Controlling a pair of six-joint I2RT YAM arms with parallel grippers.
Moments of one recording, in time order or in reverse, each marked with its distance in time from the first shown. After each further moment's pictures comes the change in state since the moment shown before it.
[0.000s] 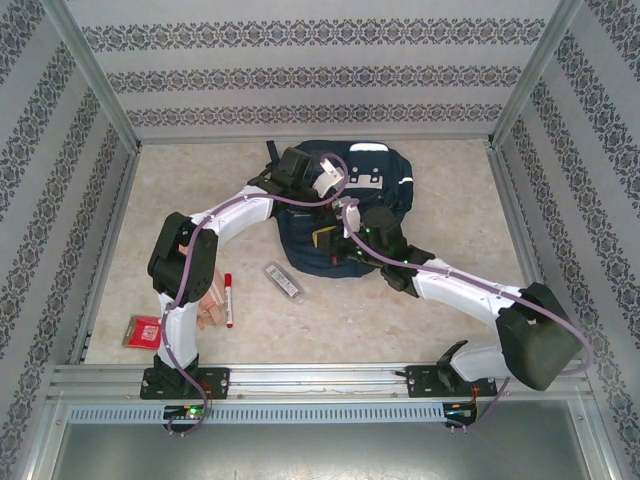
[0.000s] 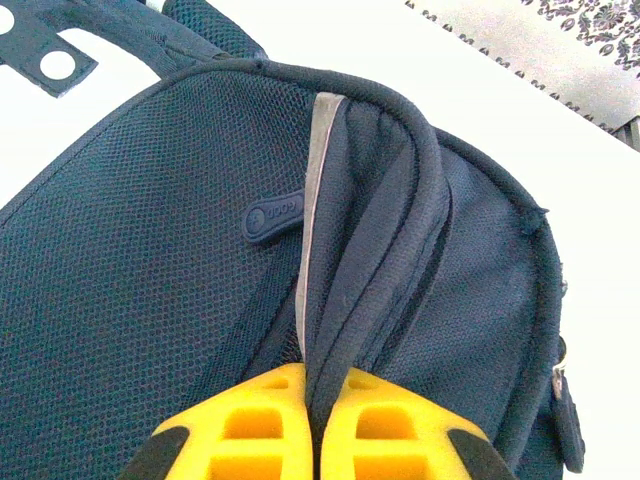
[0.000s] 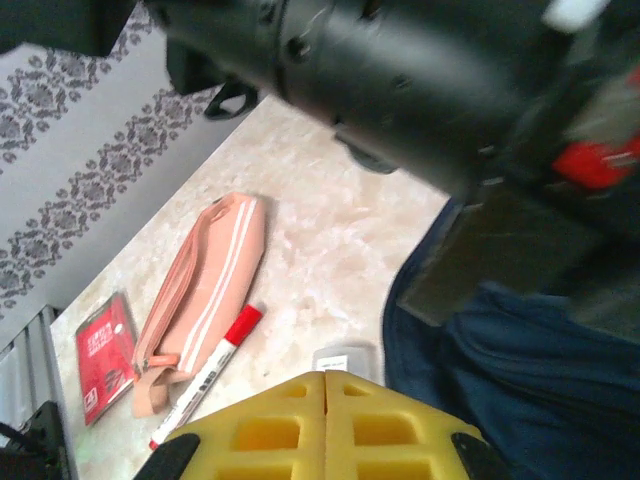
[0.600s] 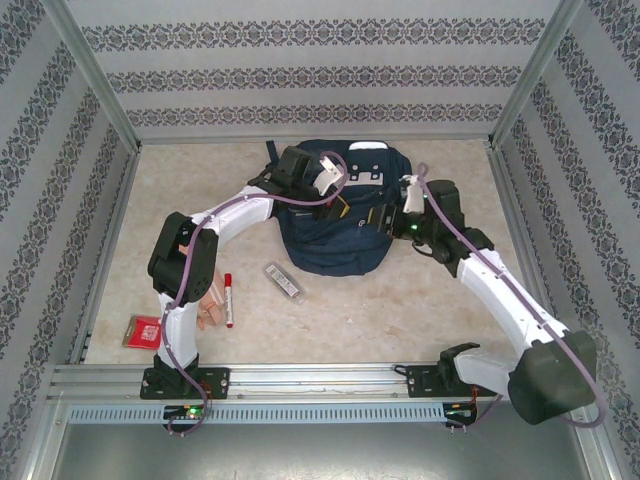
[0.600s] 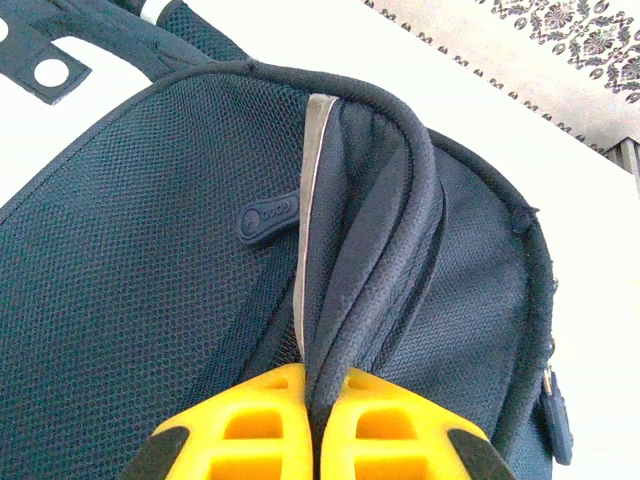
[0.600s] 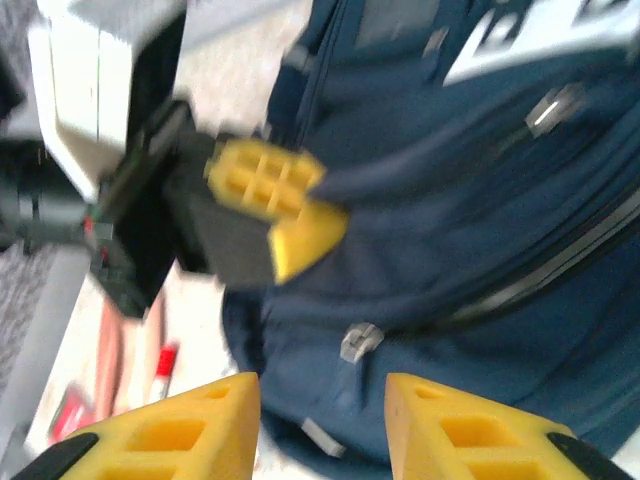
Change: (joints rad) left arm 0.000 0.000 -0.005 0.045 0.011 -0.040; right arm -0.367 -0.172 0.157 -0.612 -0.108 0.083
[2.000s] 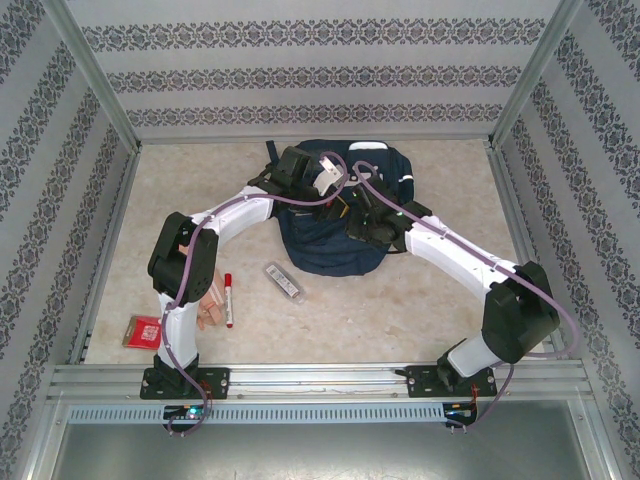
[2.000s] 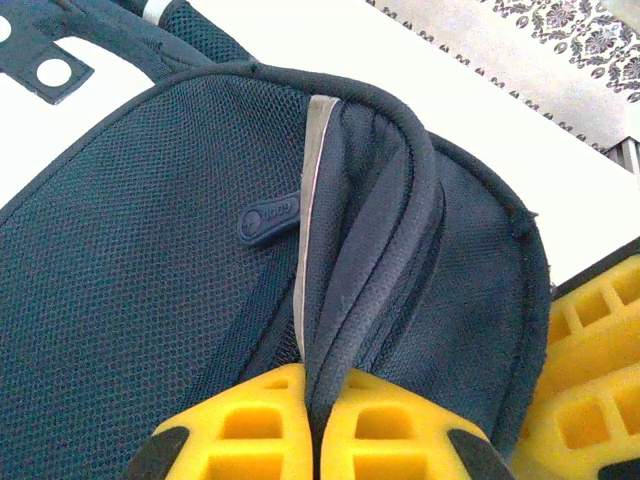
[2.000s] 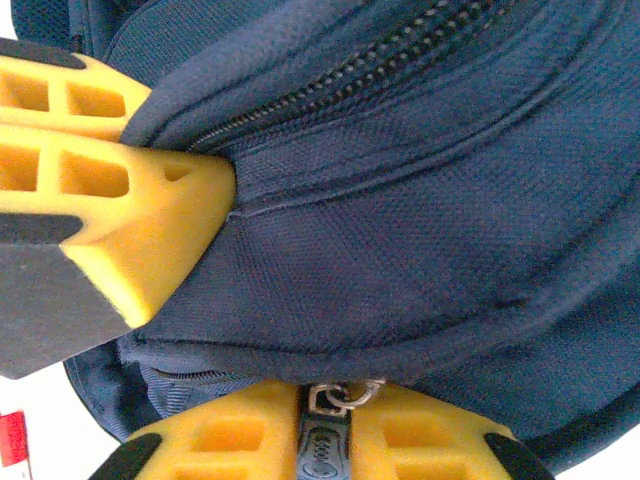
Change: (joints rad) left arm 0.000 0.000 -0.003 0.000 -0.001 0.000; right arm 0.270 0.340 0.274 -0.259 0.496 0.291
